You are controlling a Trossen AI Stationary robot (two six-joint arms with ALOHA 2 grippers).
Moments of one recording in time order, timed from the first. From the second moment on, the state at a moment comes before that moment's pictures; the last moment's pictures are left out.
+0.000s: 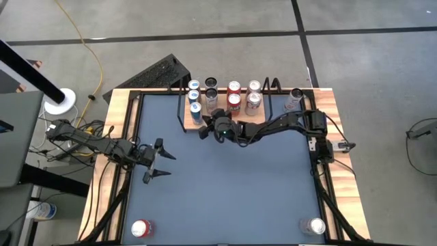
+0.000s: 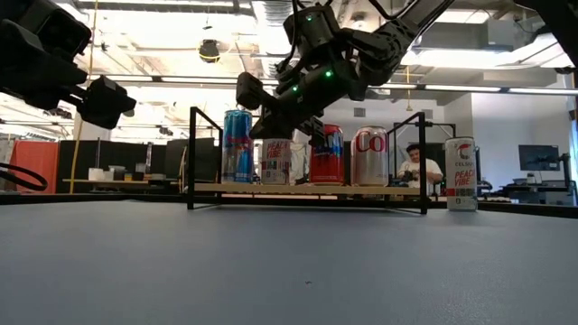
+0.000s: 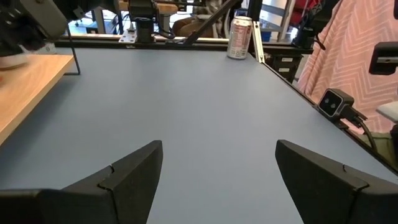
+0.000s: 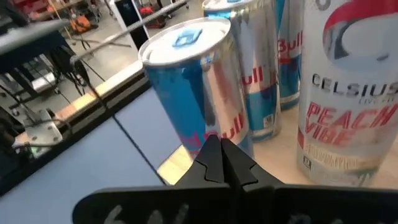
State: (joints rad) left arm -0.29 0.30 0.01 0.19 -0.09 -0.11; right arm -0.11 2.02 1.25 0.44 0.57 0.52
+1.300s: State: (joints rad) left arm -0.29 0.30 0.01 0.16 -0.10 -0.09; right arm -0.08 1.53 1.31 -0.47 0.43 0.58
